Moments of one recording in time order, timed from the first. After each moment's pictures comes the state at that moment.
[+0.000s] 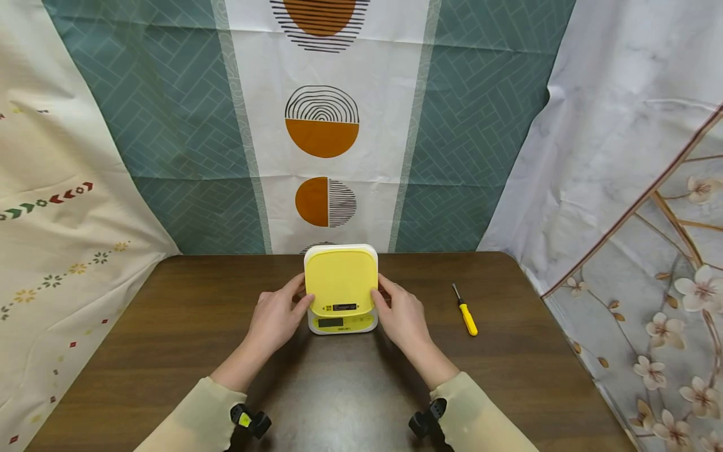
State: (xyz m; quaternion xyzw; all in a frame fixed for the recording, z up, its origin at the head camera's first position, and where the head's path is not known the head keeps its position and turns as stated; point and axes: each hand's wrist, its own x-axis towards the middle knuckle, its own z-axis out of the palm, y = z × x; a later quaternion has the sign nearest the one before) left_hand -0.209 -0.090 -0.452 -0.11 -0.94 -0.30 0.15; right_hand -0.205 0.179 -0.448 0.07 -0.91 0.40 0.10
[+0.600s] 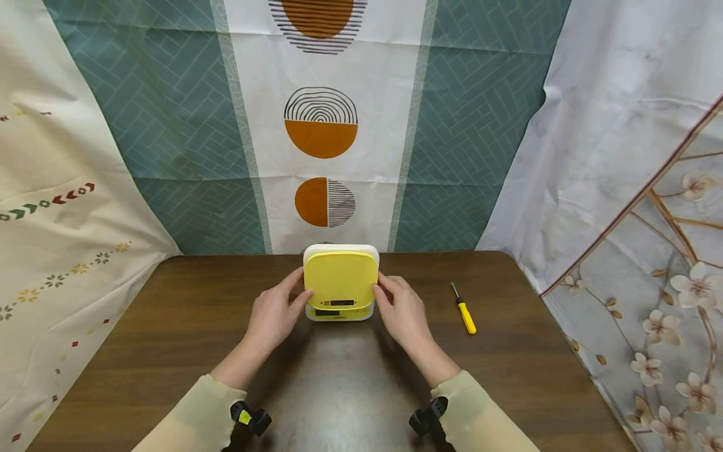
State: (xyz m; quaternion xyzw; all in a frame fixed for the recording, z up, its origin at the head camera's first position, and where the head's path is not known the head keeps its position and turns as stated) left_hand -0.206 -0.090 -0.443 -0.09 -0.92 -0.34 0.15; right_hand -0.202 0.183 -0.442 0.07 -0.90 0.42 0.12
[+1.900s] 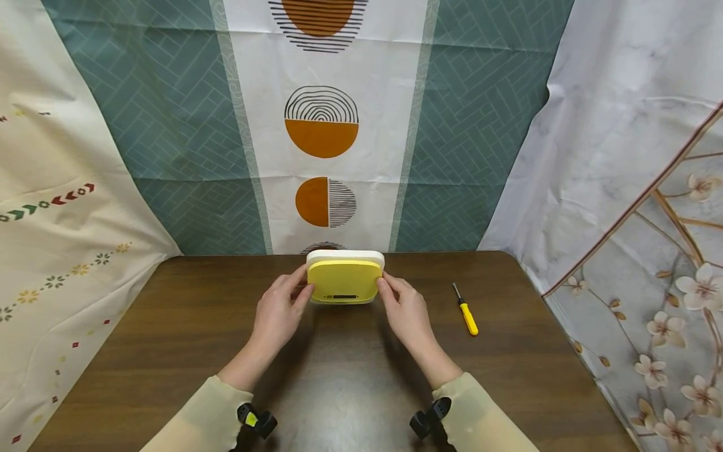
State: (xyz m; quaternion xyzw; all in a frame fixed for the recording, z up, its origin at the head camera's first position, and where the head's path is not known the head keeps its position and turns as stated) left_hand -0.209 -0.083 -0.451 -0.10 -0.89 -0.38 0.22; right_hand -0.207 0.187 -0.445 0.06 -0.87 0.48 0.11
